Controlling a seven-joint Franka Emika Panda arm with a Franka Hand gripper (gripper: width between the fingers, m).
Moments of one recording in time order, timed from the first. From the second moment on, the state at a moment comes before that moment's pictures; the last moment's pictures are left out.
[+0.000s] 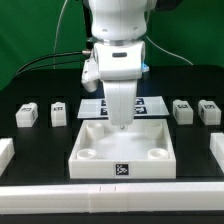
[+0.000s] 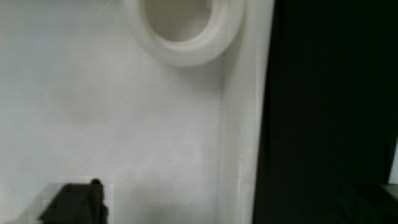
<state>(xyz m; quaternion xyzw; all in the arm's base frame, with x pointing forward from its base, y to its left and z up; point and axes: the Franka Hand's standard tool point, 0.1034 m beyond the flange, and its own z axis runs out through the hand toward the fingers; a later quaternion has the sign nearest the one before) 0.446 -0.008 0.038 -0.71 -0.70 0.07 0.07</state>
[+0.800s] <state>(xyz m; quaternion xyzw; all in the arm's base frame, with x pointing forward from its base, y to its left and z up) 0.439 -0.011 0.013 -0.70 -0.70 0.08 0.09</state>
